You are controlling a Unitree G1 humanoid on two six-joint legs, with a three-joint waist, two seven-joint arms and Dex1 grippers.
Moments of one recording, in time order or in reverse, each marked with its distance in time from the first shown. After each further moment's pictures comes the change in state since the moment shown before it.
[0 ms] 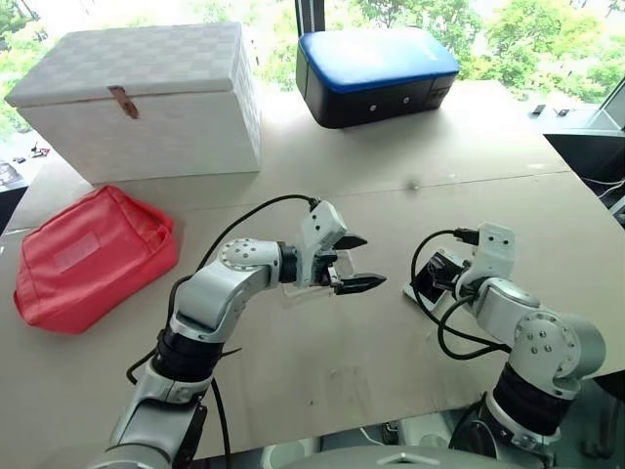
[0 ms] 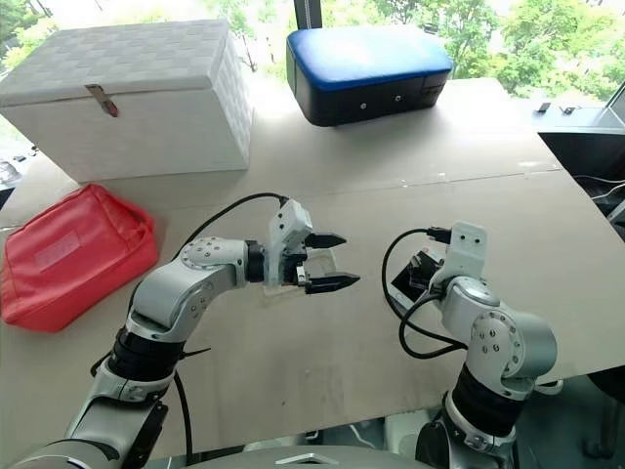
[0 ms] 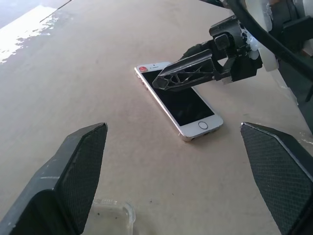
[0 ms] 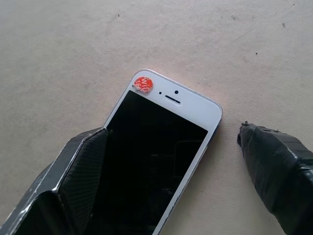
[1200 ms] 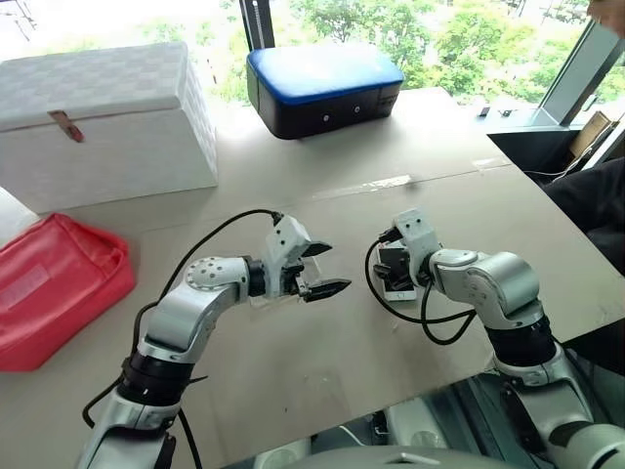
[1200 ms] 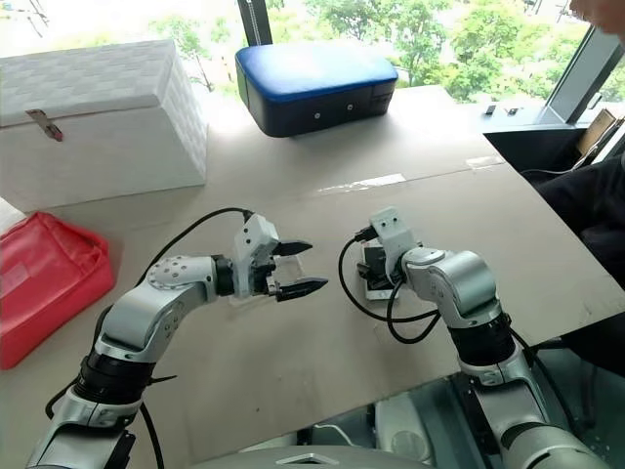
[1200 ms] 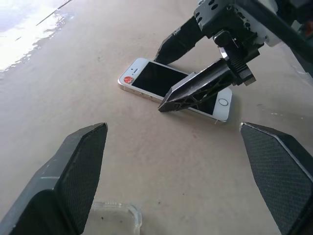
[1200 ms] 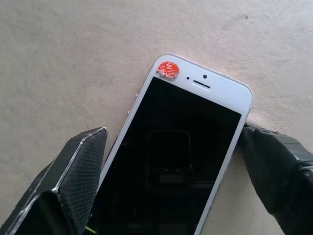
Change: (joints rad) left arm 0.169 0.116 0.077 0.047 0.006 -0.183 0.016; right arm -0.228 -0.423 0.615 0.429 -0.046 -0.236 0.499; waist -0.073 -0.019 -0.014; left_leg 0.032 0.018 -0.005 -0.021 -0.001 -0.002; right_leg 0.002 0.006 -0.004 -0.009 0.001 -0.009
